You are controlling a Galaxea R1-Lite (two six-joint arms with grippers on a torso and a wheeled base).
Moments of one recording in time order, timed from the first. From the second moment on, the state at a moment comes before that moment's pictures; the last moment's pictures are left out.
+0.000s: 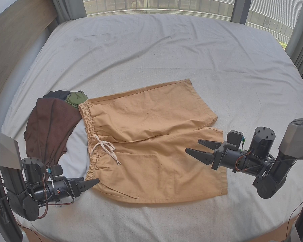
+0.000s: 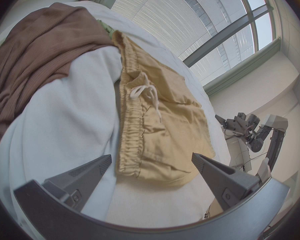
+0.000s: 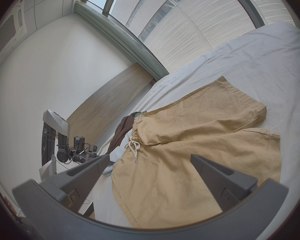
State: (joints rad) left arm -0.04 2.14 -0.10 -1.54 -0.60 -0.30; right arm 0.38 2.12 -0.51 -1.54 0.58 0.34
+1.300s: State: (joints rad) left arm -0.04 2.22 -0.15 -1.55 -0.60 -0.29; right arm 0.38 2.13 -0.51 -1.54 0.58 0.34
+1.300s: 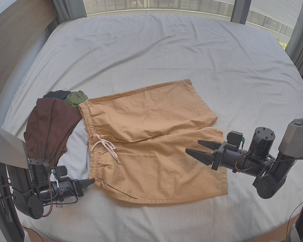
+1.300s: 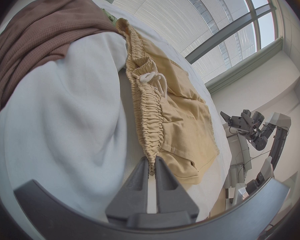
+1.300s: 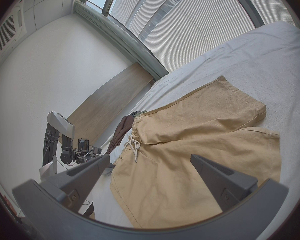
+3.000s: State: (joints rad) left arm -0.02 2.20 -0.12 -1.55 -0.65 -0.28; right arm 0.11 1.95 -0.29 -0.85 0.58 -0.07
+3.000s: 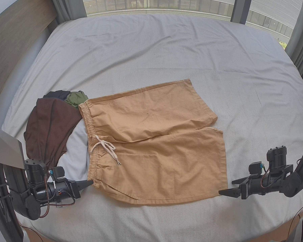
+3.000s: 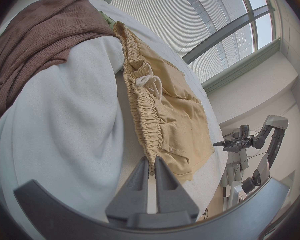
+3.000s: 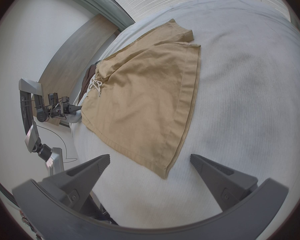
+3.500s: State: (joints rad) left arm -0.02 2.20 -0.12 -1.55 -0.65 -0.28; right arm 0.13 2.02 -0.30 -0.86 0.58 -0.06
